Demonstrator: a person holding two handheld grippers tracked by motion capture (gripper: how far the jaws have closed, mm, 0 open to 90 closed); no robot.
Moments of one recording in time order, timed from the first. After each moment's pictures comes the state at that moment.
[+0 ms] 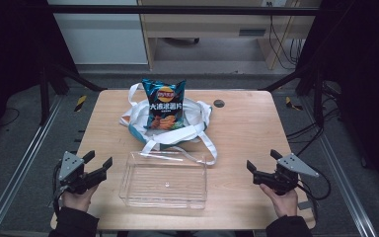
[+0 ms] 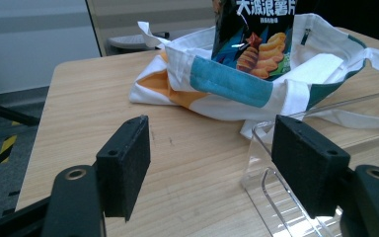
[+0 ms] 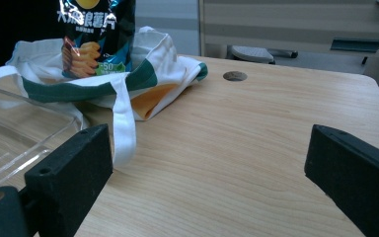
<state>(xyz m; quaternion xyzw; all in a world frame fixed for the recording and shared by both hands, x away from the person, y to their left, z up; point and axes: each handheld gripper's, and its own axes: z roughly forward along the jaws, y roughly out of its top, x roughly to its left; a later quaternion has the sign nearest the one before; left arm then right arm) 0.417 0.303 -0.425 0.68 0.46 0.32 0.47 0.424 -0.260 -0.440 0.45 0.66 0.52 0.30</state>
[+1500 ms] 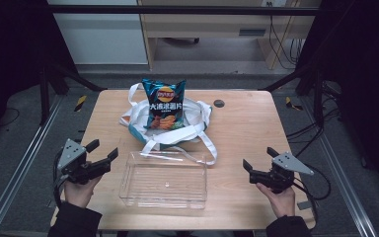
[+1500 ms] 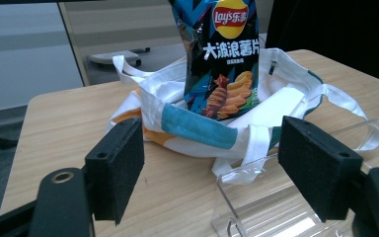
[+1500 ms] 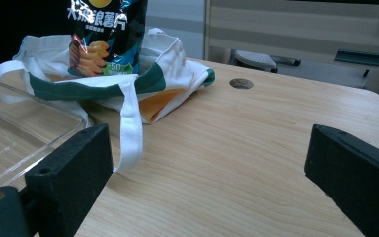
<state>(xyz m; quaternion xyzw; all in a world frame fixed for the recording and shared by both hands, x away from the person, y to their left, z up) 0.431 0.284 -0.384 0.69 0.43 0.30 0.50 0.427 -0.249 -0.435 0.43 0.68 0.51 0.31</state>
